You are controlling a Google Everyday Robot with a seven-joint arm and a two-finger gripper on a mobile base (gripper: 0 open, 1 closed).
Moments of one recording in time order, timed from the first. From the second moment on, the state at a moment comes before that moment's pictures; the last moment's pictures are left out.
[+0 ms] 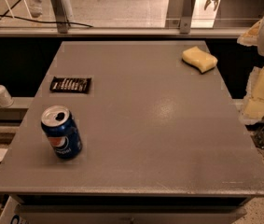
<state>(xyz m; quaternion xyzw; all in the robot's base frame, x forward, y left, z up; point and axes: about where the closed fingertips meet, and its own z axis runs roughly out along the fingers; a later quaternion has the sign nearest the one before) 0.438 -0.217 0.976 -0.60 0.78 -0.03 0.16</state>
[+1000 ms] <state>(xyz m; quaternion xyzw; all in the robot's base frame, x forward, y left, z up) 0.438 -0.200 0.940 -0.56 0.80 0.04 0.20</state>
